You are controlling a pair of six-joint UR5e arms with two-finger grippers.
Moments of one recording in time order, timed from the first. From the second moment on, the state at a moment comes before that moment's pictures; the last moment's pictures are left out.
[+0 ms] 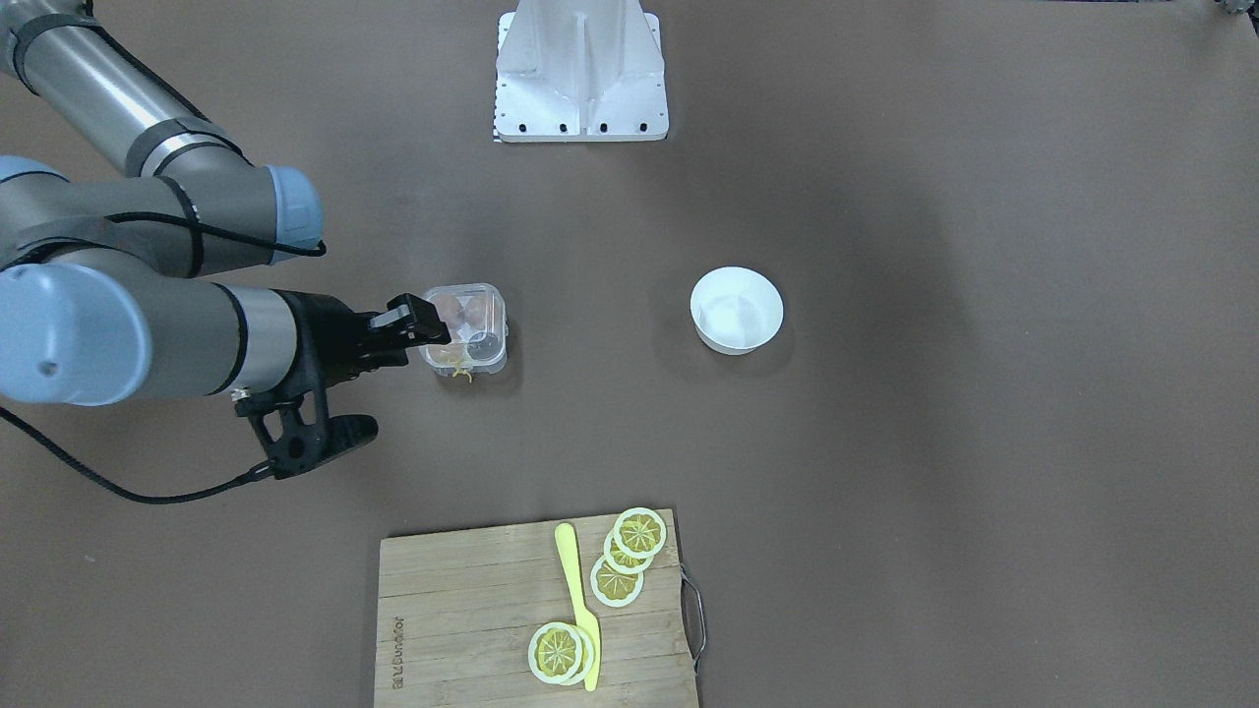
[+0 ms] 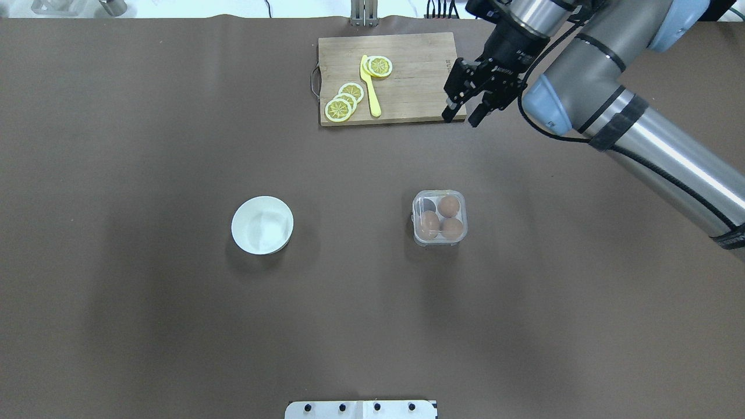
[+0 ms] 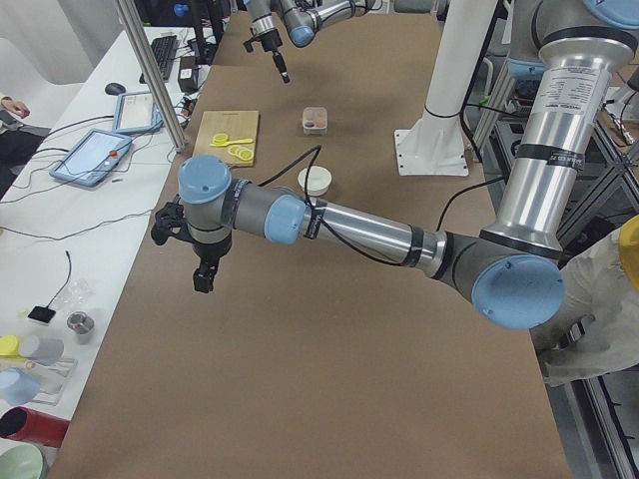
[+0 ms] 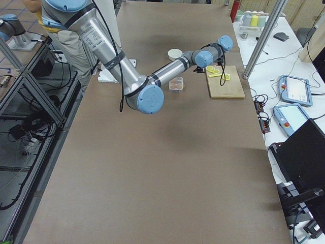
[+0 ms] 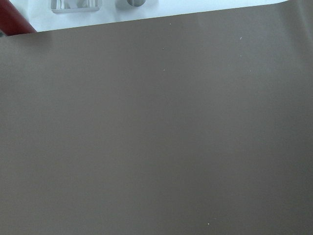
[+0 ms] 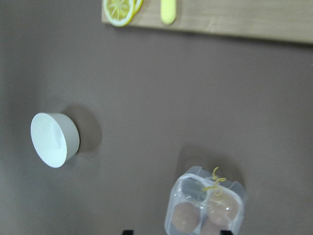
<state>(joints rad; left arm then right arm) -1.59 -1.80 -1.60 -1.60 -2.39 -0.05 1.03 -0.84 1.38 -1.53 2.76 0.56</state>
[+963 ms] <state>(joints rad) -1.60 -1.78 -1.59 -1.60 -2.39 0.02 1.40 -1.12 1.41 -1.61 2.43 0.03</state>
